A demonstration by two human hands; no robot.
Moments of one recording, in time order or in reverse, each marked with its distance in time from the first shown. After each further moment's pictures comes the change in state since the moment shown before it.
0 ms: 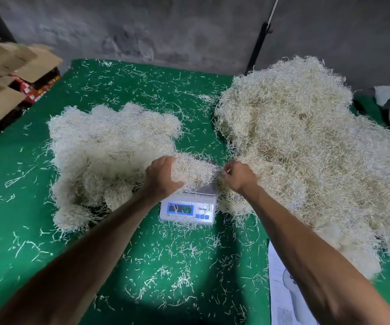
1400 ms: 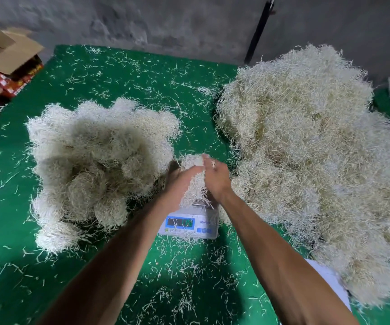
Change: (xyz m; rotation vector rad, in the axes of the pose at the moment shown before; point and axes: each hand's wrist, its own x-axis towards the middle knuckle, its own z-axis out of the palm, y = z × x) left_hand 0.053 0.031 0.046 -0.956 -0.281 -0.641; right_hand 0.046 -0.064 0.053 0.789 0.016 0.177
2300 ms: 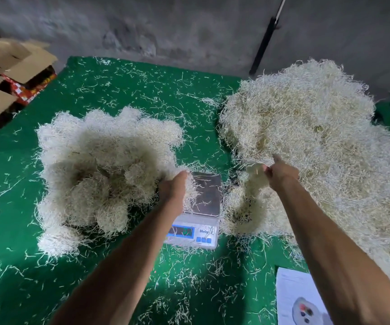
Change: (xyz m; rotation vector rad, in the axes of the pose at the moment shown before) left_hand 0.005 0.009 0.006 -0.287 0.457 -0.117; right_hand 0.064 -0.001 -0.163 0.403 0.468 0.343
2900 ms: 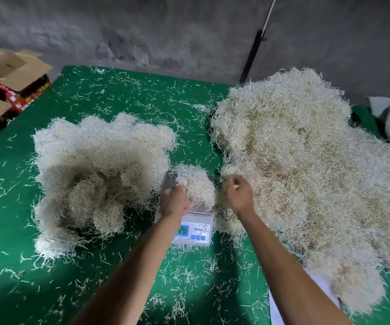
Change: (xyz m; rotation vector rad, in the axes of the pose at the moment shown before) left_hand -0.037 -0.033 -0.017 -0.057 -0.207 0.083; right_hand -0.088 0.087 0.022 -0.436 -0.254 -0.559
